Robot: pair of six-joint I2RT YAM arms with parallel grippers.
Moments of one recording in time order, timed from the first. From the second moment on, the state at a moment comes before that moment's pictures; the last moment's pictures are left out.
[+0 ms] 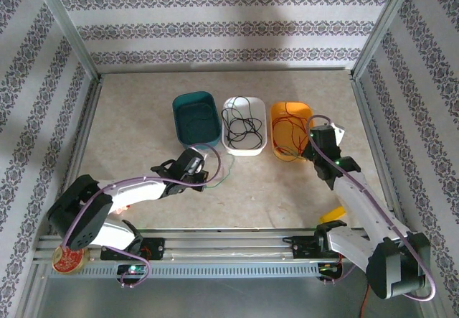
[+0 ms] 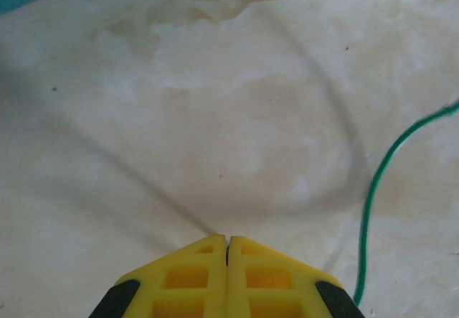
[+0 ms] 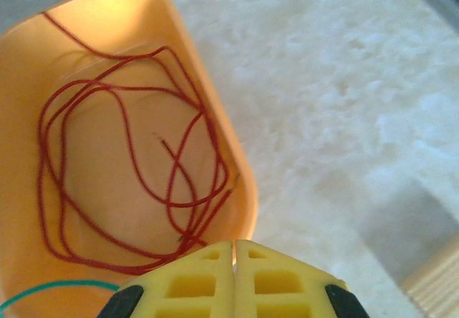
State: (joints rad) left arm -0.68 1.39 0.59 -0.17 -0.06 -0.37; right arm 0.20 1.01 0.67 -0.49 0.36 0.57
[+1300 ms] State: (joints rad) left arm -0.36 1.70 1.21 -0.42 -0.31 -0.76; right arm 0.34 0.92 0.72 -0.42 0.26 0.49
